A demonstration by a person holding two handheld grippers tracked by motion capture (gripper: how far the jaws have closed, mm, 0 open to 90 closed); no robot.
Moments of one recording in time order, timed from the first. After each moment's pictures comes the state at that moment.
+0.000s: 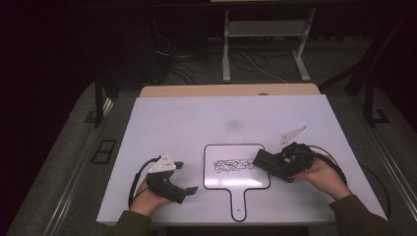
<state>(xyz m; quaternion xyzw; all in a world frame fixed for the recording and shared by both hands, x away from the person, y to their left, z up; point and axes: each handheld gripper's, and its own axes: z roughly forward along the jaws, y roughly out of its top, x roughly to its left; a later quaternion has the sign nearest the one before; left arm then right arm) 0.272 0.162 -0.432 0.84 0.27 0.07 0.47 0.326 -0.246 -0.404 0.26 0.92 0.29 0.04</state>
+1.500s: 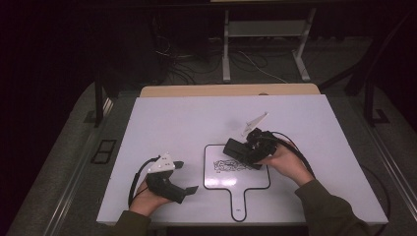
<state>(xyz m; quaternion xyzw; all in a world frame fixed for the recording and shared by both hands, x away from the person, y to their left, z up) 0.271 0.164 -0.430 0.83 0.27 0.07 0.48 0.368 -0.157 -0.397 0.23 0.93 0.29 0.04</state>
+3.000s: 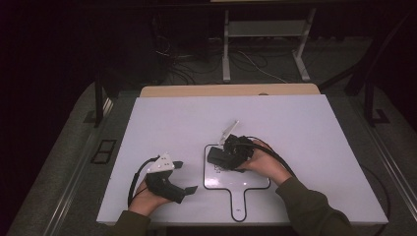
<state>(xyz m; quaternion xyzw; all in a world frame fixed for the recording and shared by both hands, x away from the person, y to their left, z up) 0.271 0.165 -0.430 0.84 0.27 0.07 0.48 0.375 -0.098 -0.424 0.17 0.95 0.24 0.04</state>
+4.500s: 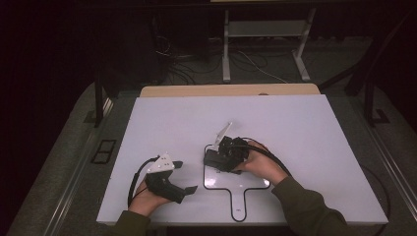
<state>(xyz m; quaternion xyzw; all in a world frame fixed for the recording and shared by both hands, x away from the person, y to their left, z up) 0.271 0.165 -0.429 0.83 0.27 0.07 0.48 0.370 -0.084 -0.421 0.16 0.96 0.22 0.05</state>
